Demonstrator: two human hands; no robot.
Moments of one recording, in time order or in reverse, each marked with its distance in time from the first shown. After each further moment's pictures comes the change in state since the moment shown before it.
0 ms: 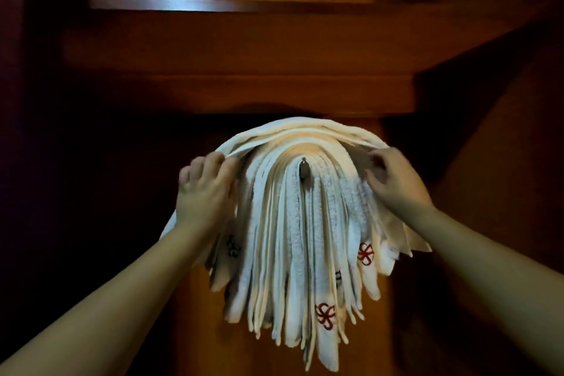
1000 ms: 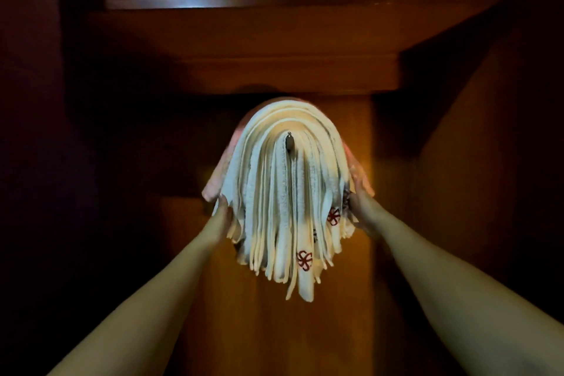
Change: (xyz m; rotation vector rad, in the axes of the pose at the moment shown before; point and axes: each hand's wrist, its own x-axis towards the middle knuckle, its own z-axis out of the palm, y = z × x) left_hand -0.083 0.053 -0.042 -1.163 -0.723 -1.044; right_hand -0.087 0.008 0.031 0.864 -0.576 0.835
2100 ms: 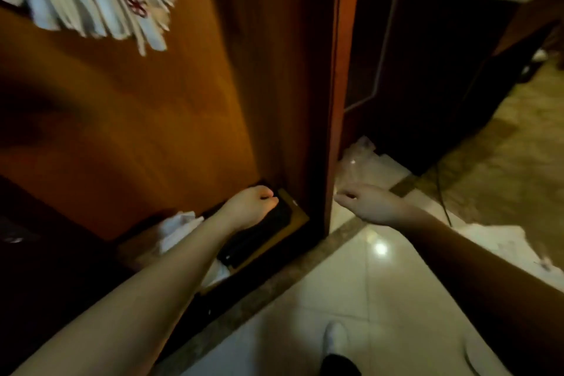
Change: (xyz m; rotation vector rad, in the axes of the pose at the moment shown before) left_hand -0.370 -0.182 0.144 0.825 -0.974 -0.221; right_hand -0.534 0.242 -0.035 -0.872 -0.046 0.559
